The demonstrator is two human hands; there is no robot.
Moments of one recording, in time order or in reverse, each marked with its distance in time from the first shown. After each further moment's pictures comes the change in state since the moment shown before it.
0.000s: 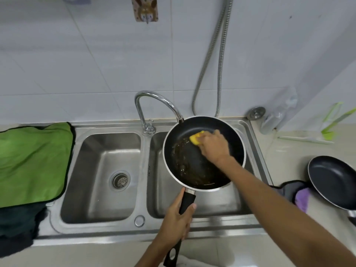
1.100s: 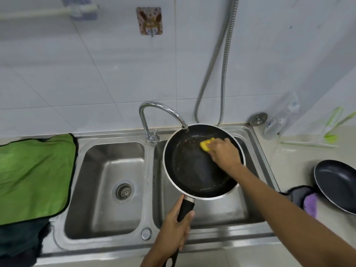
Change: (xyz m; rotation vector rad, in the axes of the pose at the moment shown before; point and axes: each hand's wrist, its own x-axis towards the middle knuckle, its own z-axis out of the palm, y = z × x) left_hand -0.002 0.017 -0.034 0.121 0.004 -0.017; right_hand -0.008 0.017 0.003 0.131 0.004 0.096
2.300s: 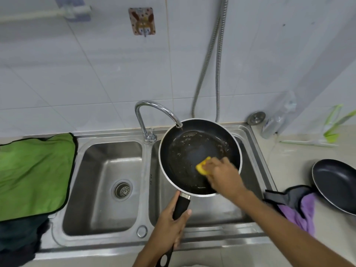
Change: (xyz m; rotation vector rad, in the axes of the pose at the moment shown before) left_hand -0.003 0.008 0.008 -0.014 -0.010 0.024; right_hand -0.082 -0.007 -0.007 0.031 0.062 -0.195
